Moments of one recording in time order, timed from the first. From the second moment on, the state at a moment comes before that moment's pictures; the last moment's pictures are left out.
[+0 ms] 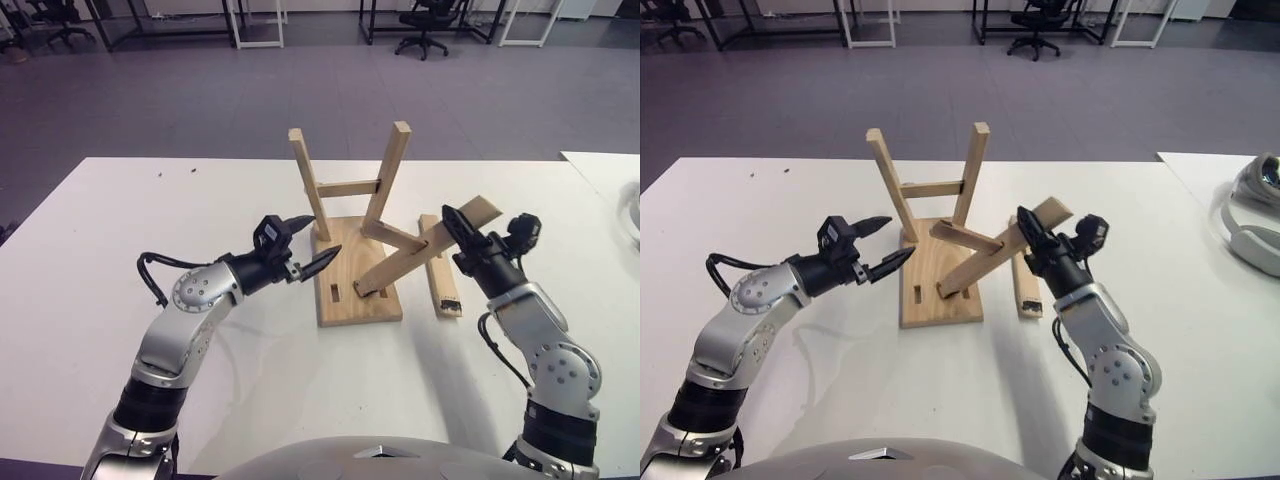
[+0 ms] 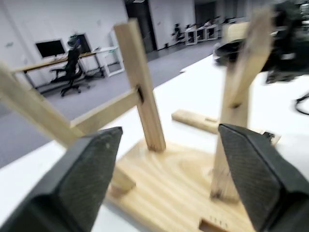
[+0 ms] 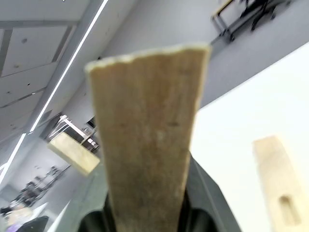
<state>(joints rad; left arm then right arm) -0.11 0.42 -0.13 -0.39 -0.34 0.36 -0.59 0.01 -0.15 -0.34 -0.46 1.02 0.62 0.06</state>
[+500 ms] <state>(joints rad) -0.06 0.38 -0.11 -0.36 -0.26 0.32 -0.50 0.13 -0.20 -0.38 -0.53 1.10 0.57 0.02</state>
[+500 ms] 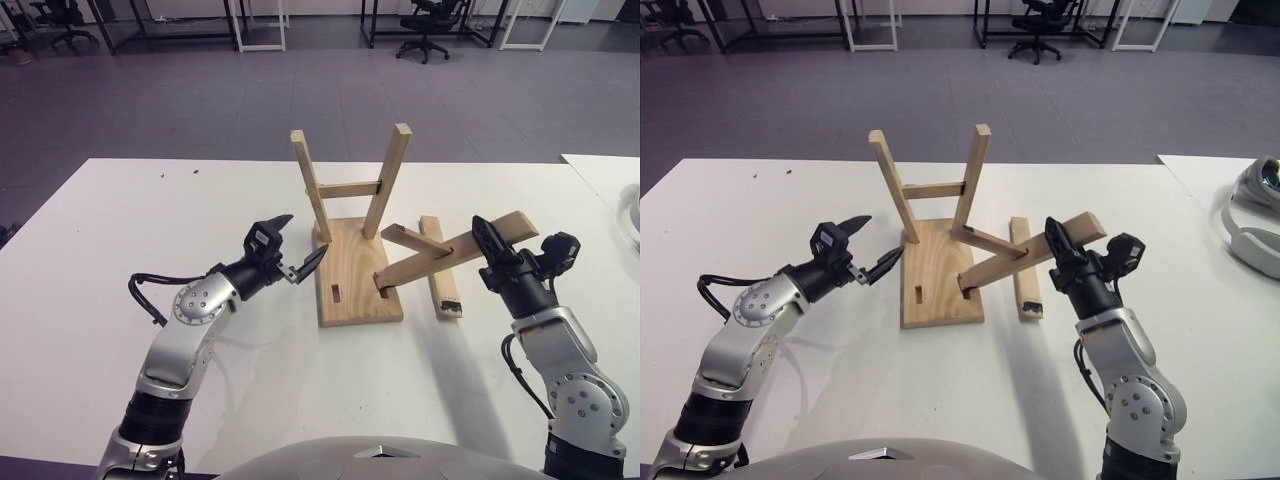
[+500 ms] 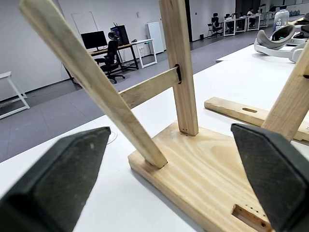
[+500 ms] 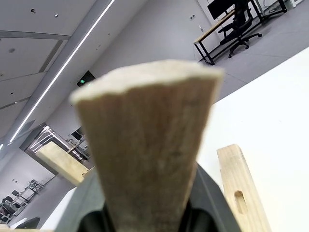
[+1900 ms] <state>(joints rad) -0.05 0.33 -0.14 -0.32 -0.18 0.29 -0.48 -0.07 -0.47 -0.12 -0.66 0.97 0.73 -0.26</state>
